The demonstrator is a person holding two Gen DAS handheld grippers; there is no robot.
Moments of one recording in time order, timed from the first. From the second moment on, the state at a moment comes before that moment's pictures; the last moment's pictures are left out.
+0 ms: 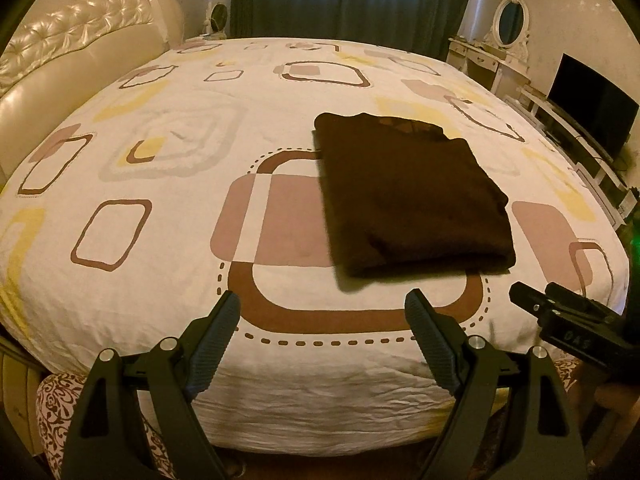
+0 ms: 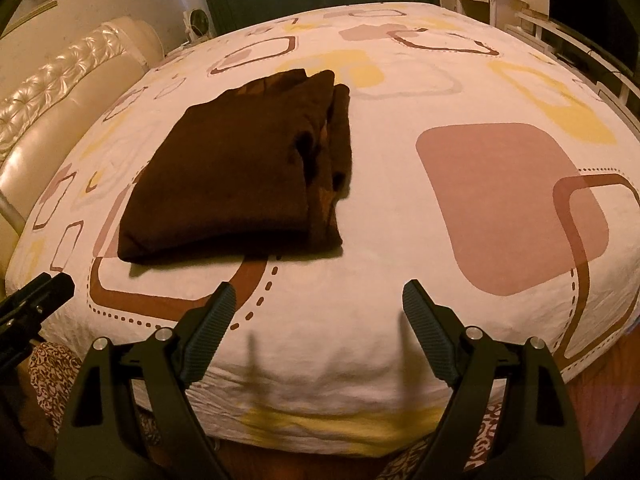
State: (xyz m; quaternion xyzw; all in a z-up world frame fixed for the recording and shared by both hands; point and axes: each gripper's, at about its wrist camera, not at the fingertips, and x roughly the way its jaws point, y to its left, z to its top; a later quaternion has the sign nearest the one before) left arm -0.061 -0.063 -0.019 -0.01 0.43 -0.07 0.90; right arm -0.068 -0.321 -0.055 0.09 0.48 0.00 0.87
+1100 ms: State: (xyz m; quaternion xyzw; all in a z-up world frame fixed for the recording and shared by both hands) left arm -0.062 -0.065 -0.019 0.01 0.42 -0.05 0.90; right arm -0.068 -0.316 -0.063 0.09 0.49 0.01 0.87
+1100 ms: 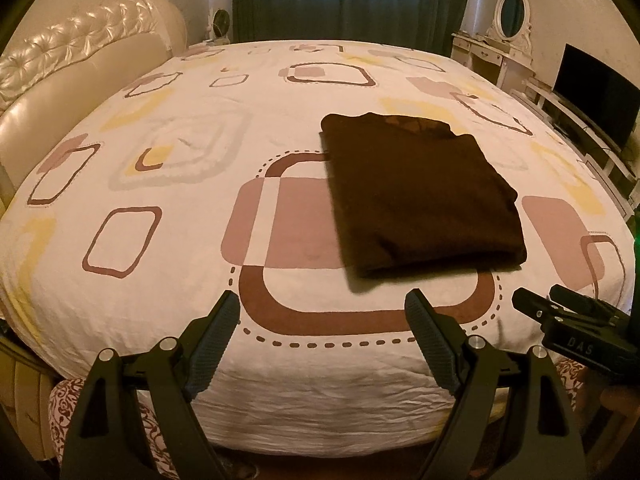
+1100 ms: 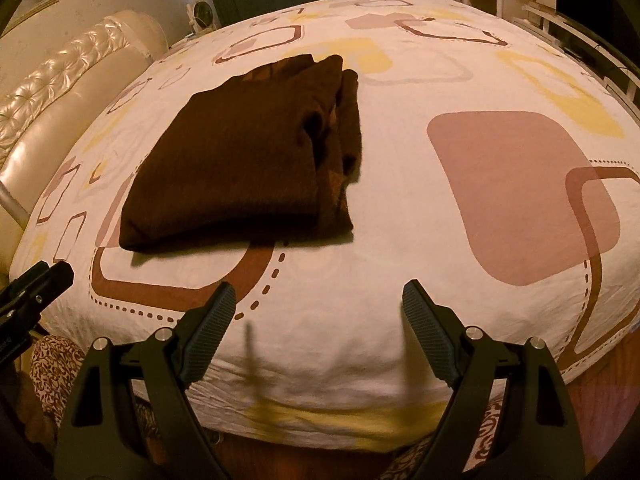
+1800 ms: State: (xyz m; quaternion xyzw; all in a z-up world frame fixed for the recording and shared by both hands) left arm -0.064 -0.072 -0.017 0.02 0.41 -0.06 0.91; right arm -0.069 -0.314 -0.066 0.09 0.49 0.01 0.86
